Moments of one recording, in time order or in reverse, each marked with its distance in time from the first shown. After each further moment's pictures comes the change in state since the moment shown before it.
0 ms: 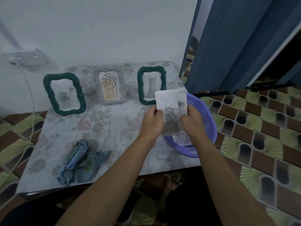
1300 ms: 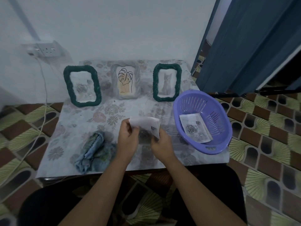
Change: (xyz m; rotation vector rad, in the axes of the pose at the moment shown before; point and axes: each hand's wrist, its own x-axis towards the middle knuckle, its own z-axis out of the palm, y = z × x) left_hand -0.025 -0.080 -0.126 -0.098 0.200 0.147; right_hand -0.075 0.046 0.130 -0.091 -0.232 -0.183
